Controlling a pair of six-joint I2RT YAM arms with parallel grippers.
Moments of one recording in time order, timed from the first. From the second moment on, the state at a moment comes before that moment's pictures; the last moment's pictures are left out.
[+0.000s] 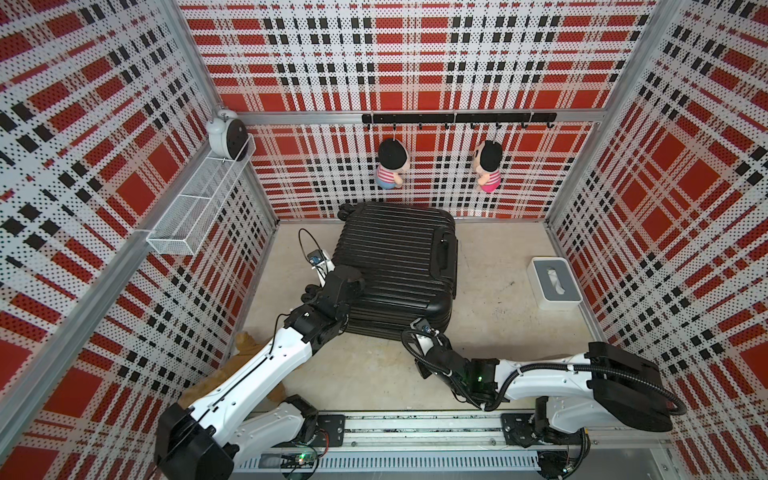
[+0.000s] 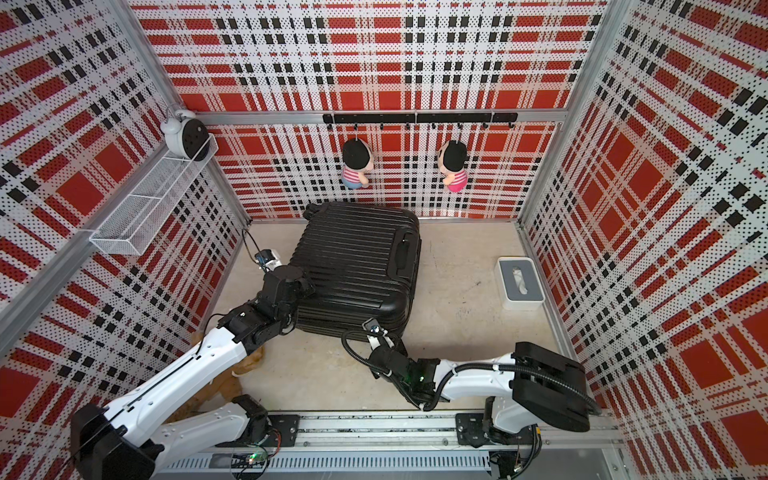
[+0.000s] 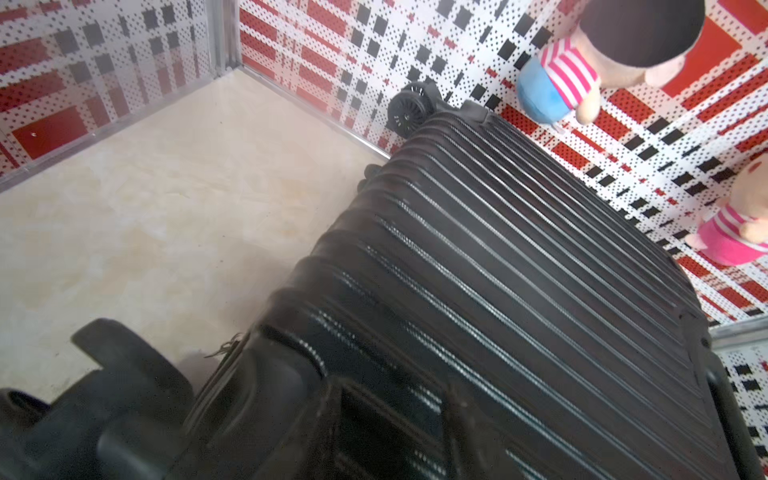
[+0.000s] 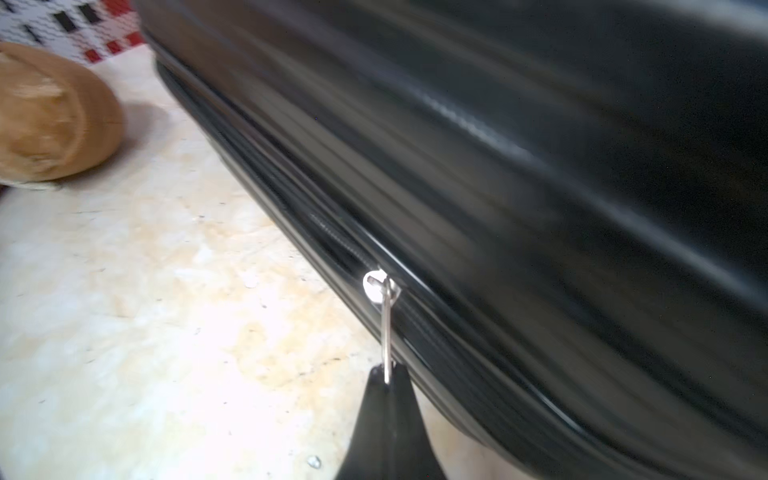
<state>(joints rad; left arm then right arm) -0.57 1.10 0.86 -0.37 -0.60 -0.84 1.27 1.40 0.57 0.20 0.59 0.38</state>
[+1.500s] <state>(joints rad) -0.59 0.92 0.84 -0.73 -0.53 -1.04 0.86 0.88 0.36 -0.13 0.47 0.53</state>
